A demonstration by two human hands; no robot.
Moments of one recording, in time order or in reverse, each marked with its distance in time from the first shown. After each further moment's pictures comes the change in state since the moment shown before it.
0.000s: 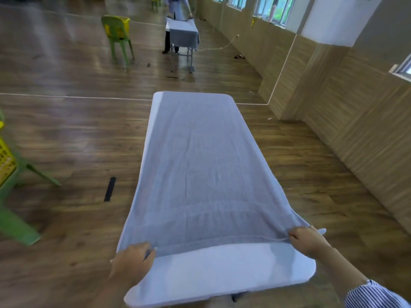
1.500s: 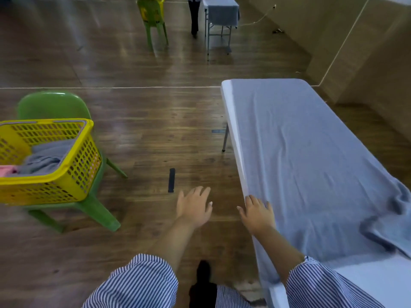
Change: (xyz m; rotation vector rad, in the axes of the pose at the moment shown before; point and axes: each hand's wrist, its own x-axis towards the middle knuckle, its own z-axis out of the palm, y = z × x) left_hand 0.141 -0.193 -0.164 0.263 -0.007 0.207; right_hand 0.094 -0.523 -0.069 0.210 0.229 -0.054
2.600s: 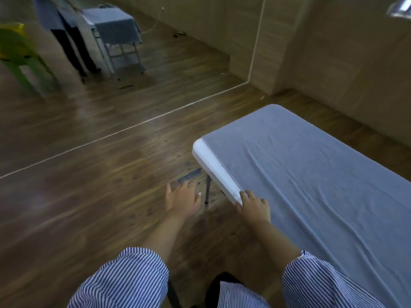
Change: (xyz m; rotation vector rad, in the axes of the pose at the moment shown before) left_hand 0.620 -0.146 -0.143 0.119 -0.111 0.354; right_hand 0.530 -0.079 -0.116 0.165 0.143 0.480
